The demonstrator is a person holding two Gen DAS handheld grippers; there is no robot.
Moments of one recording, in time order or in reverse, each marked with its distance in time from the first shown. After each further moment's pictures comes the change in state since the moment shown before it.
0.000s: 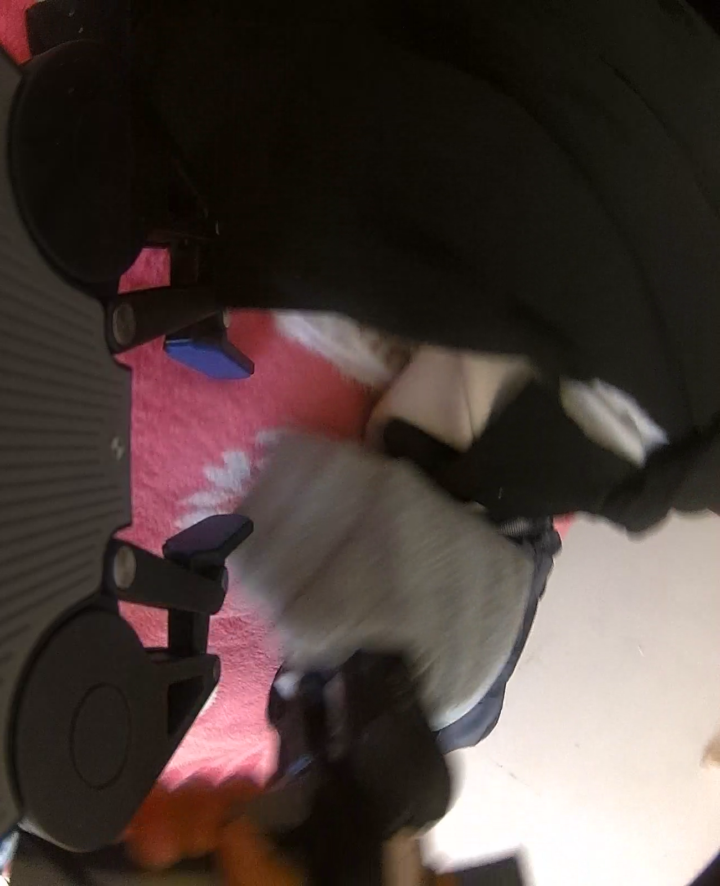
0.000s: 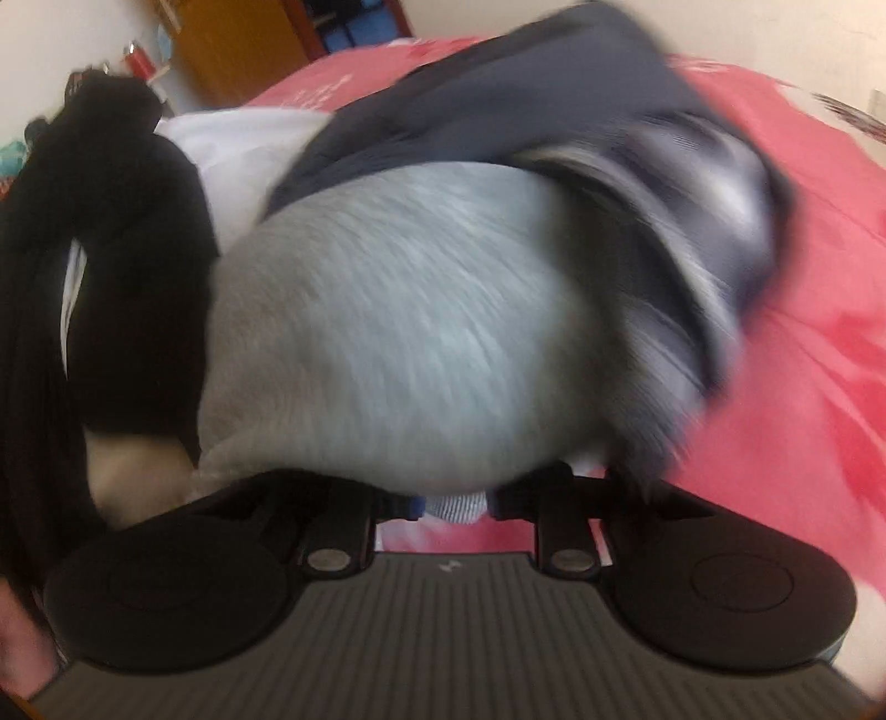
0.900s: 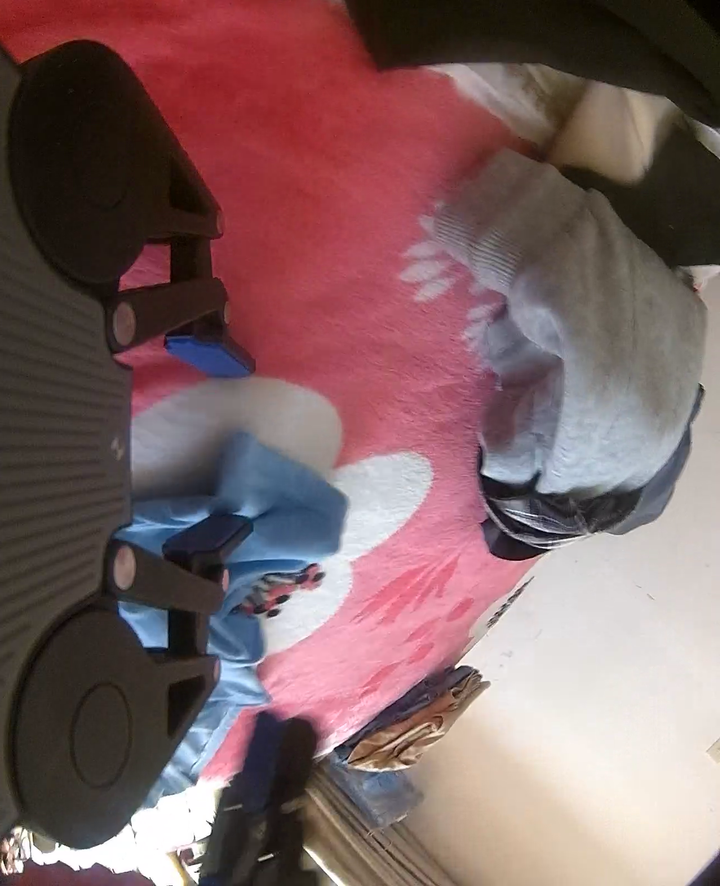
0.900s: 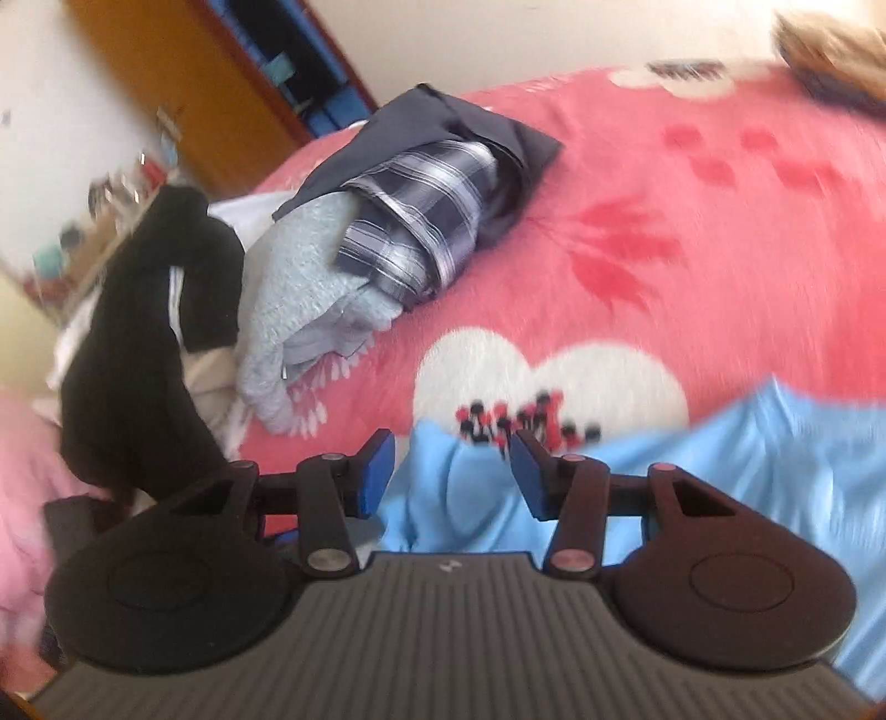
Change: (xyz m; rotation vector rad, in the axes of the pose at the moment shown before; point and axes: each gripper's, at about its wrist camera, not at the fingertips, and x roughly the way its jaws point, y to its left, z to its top) left arm -0.018 -0.055 -0.076 0.214 0.207 -0.316; right arm -0.189 -0.126 -0.150 0.226 -0.156 0.108
